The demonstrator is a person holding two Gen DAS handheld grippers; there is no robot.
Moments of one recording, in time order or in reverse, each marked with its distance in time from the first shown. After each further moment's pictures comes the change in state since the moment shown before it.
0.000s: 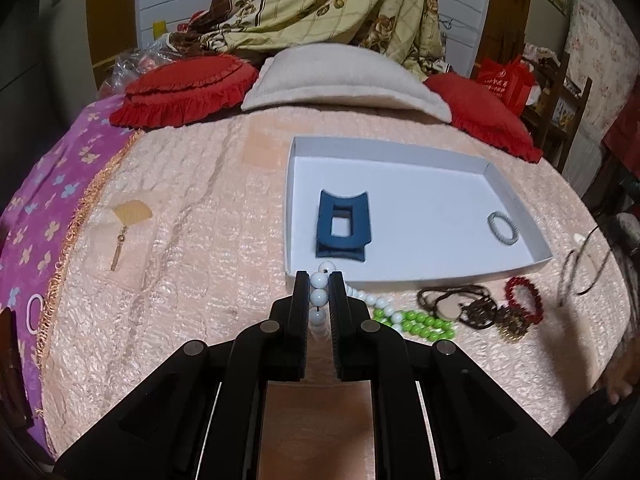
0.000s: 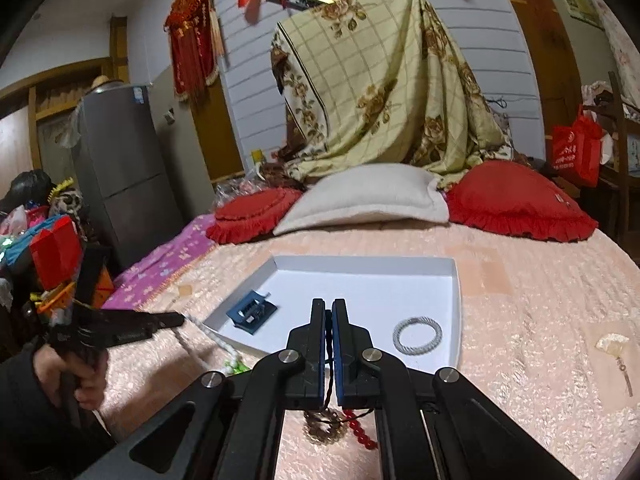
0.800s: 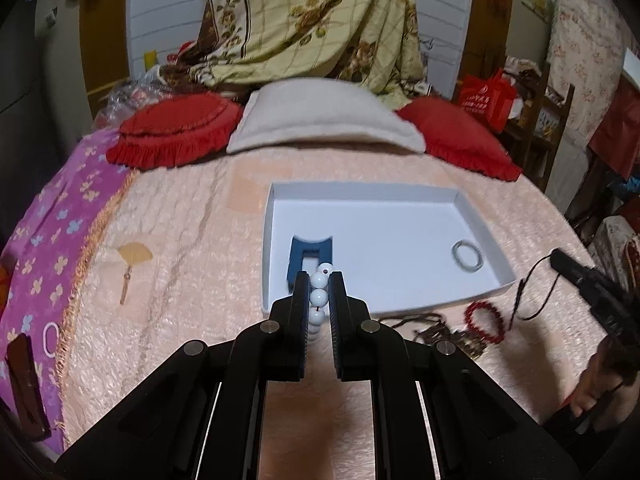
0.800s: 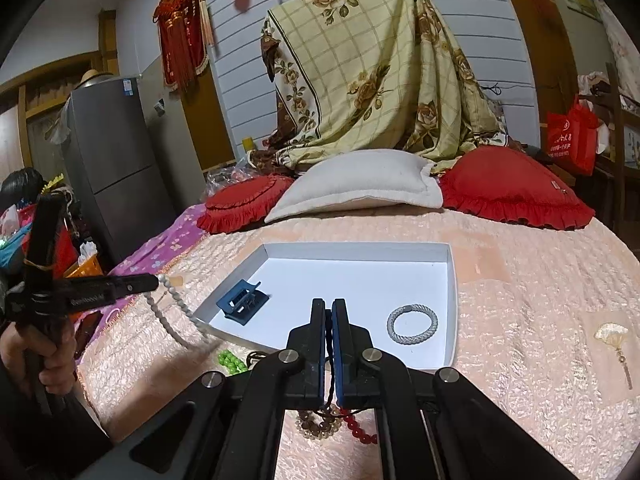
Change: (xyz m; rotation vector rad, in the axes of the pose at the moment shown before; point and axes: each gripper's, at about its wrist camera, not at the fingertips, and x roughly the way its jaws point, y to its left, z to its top) left arm -0.044 -0.023 0.025 0.036 -0.080 -0.026; right arm 0.009 -0.004 -0.002 0.016 0.030 -0.013
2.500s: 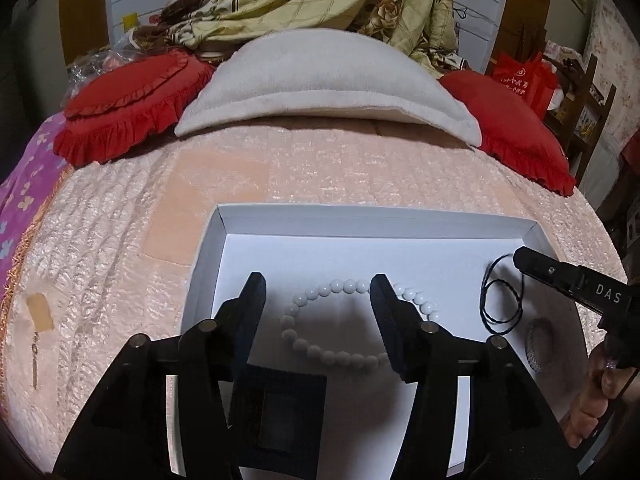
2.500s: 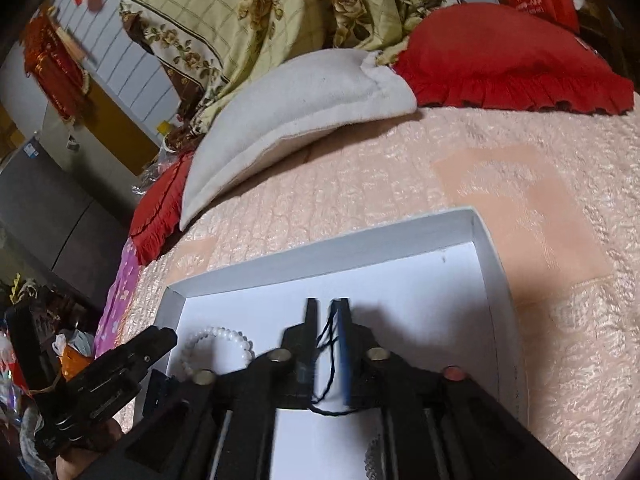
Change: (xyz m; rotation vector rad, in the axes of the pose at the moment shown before) left arm 0.190 -0.011 0.065 -0.043 0.123 0.038; right arm 0.220 -0.106 0.050 0.407 0.298 -0.028
